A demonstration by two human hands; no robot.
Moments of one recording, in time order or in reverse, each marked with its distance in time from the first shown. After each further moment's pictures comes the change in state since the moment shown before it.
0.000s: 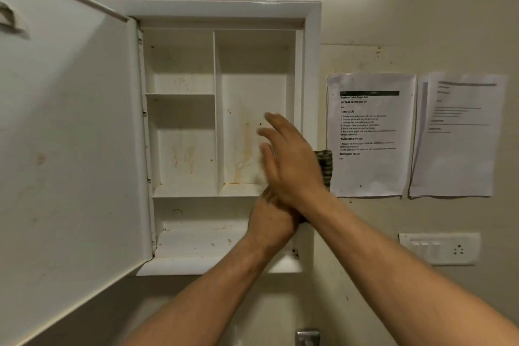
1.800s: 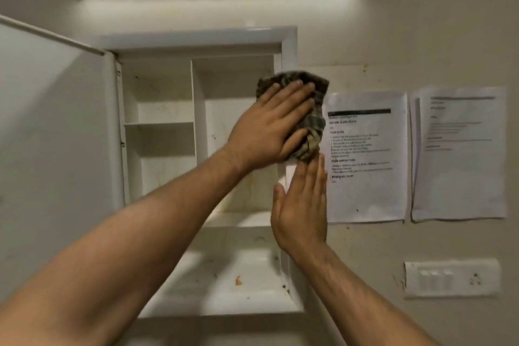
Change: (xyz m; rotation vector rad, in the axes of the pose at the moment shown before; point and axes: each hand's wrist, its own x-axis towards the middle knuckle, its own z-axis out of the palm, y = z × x) left_hand 0.186 0.000 -0.064 0.652 0.049 0.565; right_hand -0.037 0.051 0.035 -0.261 0.179 0.360
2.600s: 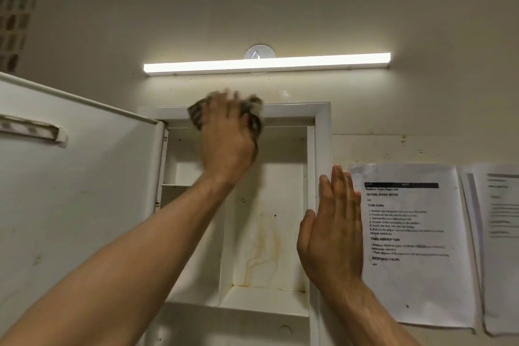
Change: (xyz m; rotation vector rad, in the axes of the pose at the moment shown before) left_hand 0.013 -0.111 -0.046 0.089 0.251 -0.794; right_hand 0.085 -0.020 -0.008 0.052 0.179 -0.172
